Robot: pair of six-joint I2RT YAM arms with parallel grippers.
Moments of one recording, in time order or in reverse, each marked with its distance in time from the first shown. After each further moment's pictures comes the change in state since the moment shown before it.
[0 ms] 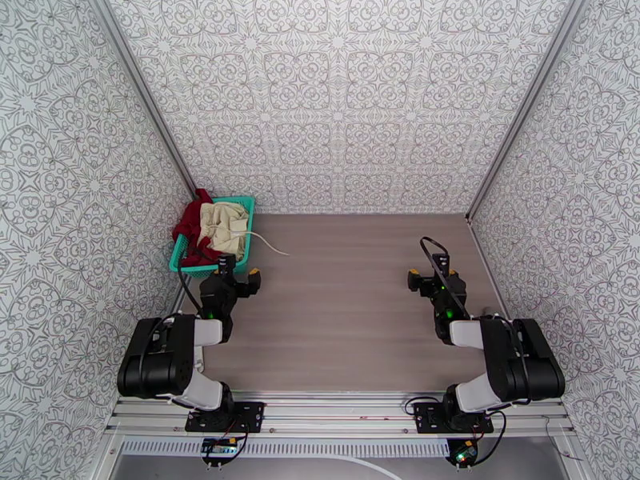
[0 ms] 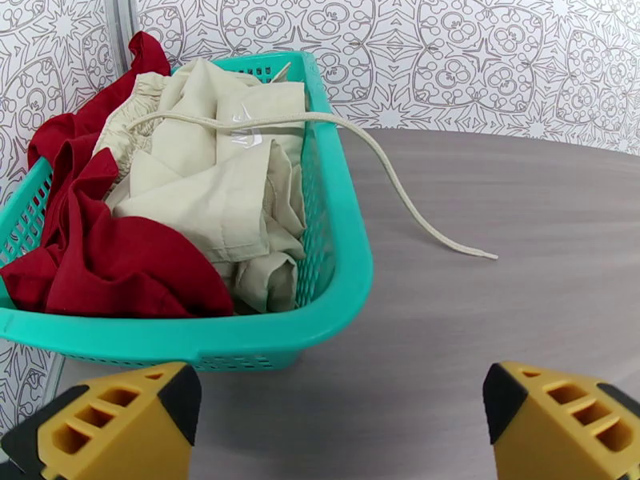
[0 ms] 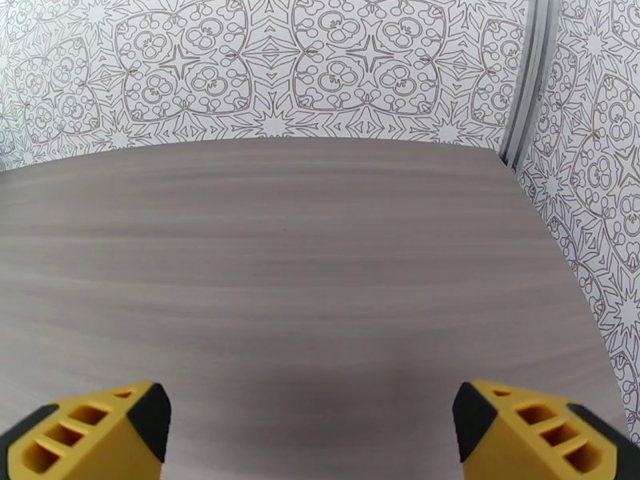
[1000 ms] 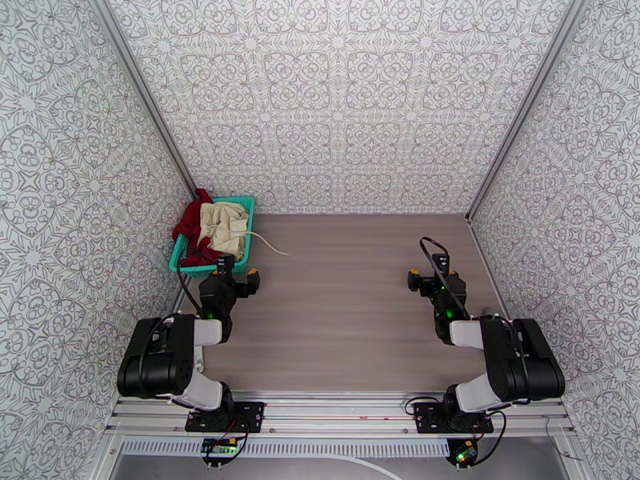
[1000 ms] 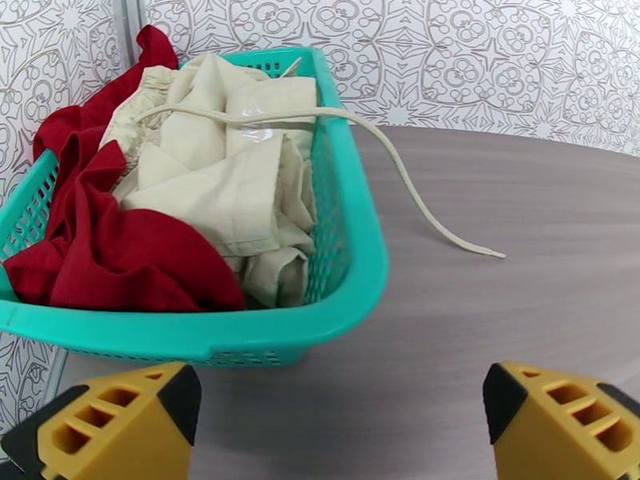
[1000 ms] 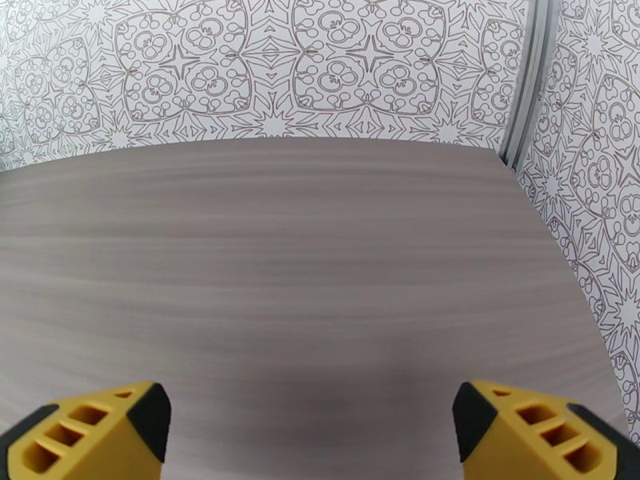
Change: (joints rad) left arm 0.008 0.000 0.000 -0.006 -0.016 -0.008; right arm 0.000 0.000 0.000 0.000 0.000 0.000
